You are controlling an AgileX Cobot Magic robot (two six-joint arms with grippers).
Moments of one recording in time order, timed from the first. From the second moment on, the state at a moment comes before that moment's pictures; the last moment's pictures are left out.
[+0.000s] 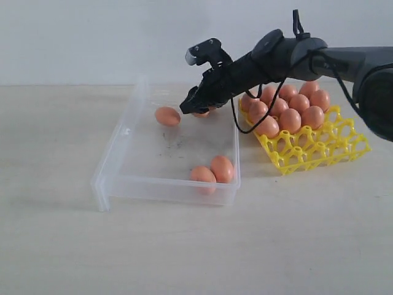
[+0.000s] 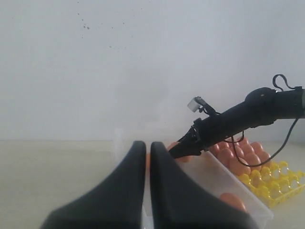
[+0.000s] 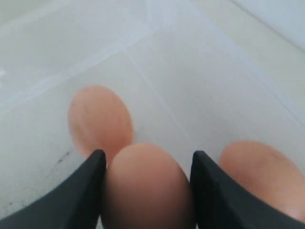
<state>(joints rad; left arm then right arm) -0.30 0.00 0.00 -0.52 -0.01 0.36 0.19 2.46 -2.02 0.91 0.66 -1.16</state>
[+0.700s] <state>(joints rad) -0.30 0.00 0.00 -0.52 -0.01 0.36 0.38 2.11 -1.43 1.21 -0.66 -1.89</state>
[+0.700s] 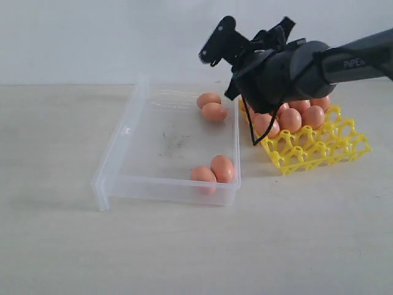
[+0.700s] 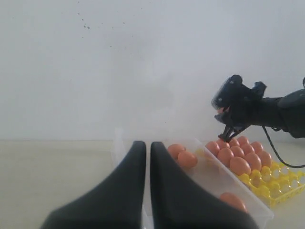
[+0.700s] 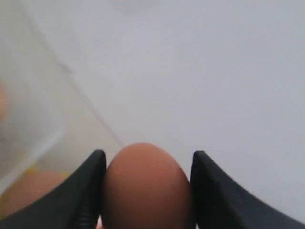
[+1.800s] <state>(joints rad) -0.30 0.00 0.00 -0.52 0.00 0.36 -0.35 1.95 -0.89 -0.72 -1.21 0.53</state>
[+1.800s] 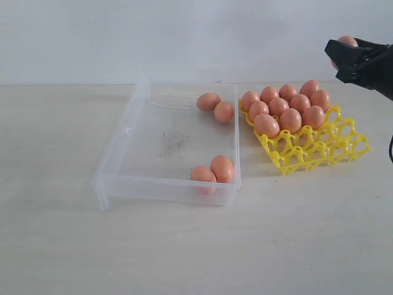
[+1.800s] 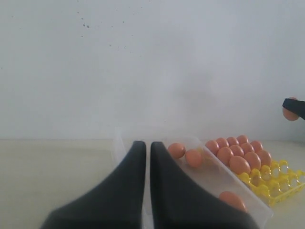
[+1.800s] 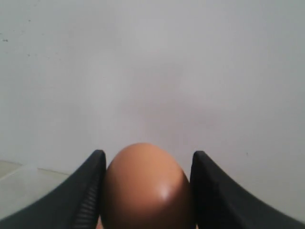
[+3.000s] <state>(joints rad) -0.30 0.00 0.00 -0.52 0.00 0.36 -0.49 2.43 -1.28 -0.92 -1.21 0.68</state>
